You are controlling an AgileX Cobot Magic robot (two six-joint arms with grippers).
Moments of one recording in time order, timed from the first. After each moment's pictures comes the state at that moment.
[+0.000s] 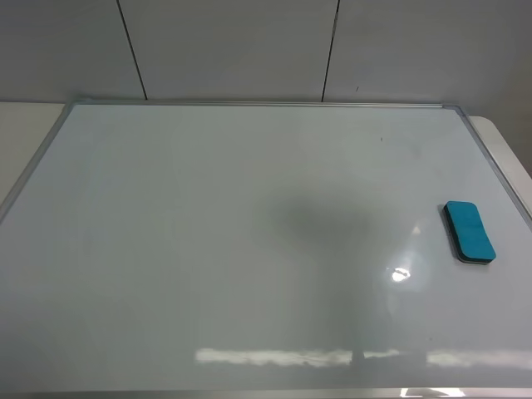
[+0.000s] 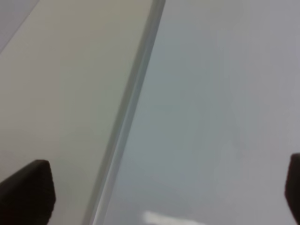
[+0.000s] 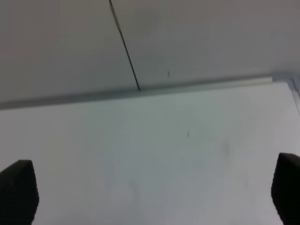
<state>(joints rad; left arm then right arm) 0.01 -0.01 -0.52 0.18 1.07 -0.23 -0.14 0.54 -0.64 0.67 0.56 -0.49</state>
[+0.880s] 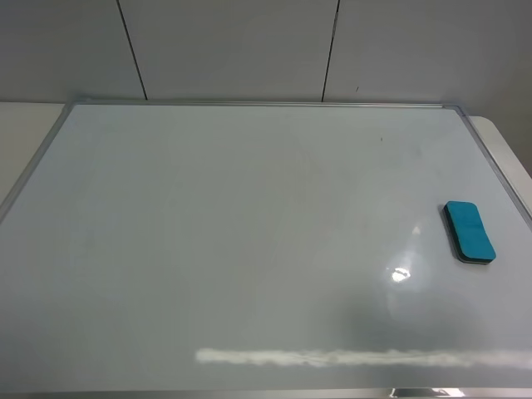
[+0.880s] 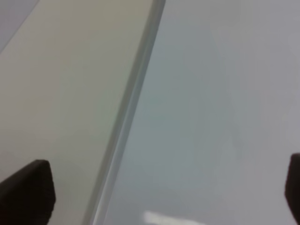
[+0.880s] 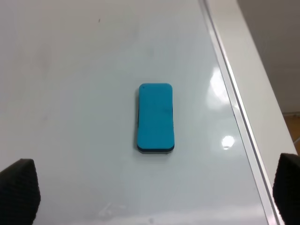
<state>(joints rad) 0.01 -0.01 -0.52 0.18 1.07 -0.23 -0.01 0.00 -0.51 0.00 1.07 0.00</state>
